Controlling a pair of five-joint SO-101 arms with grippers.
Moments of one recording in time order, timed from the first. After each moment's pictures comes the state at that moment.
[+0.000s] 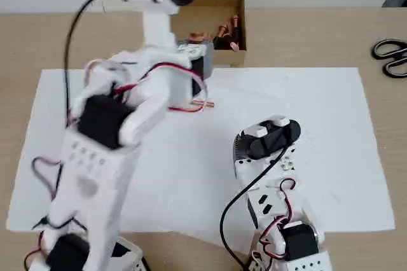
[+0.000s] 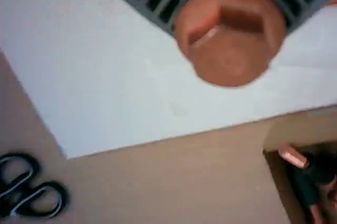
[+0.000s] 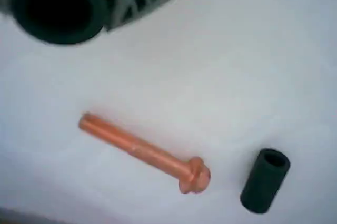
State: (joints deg) left arm 24.5 -18.8 -16.9 77.4 22.4; right arm -18.5 -103.0 88.4 46.3 -1.4
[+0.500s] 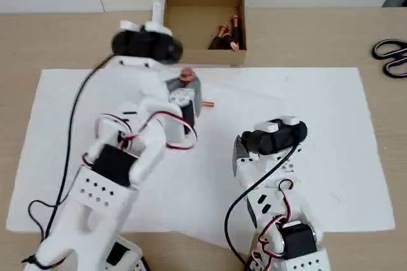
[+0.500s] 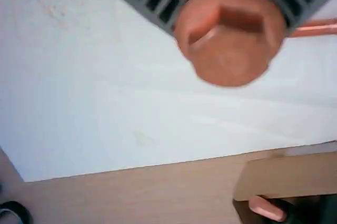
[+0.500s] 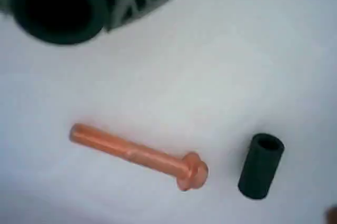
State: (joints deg) left arm 23.7 -41.1 37.9 42.4 23.3; right arm -18.4 -103.0 90.3 46.2 -9.5
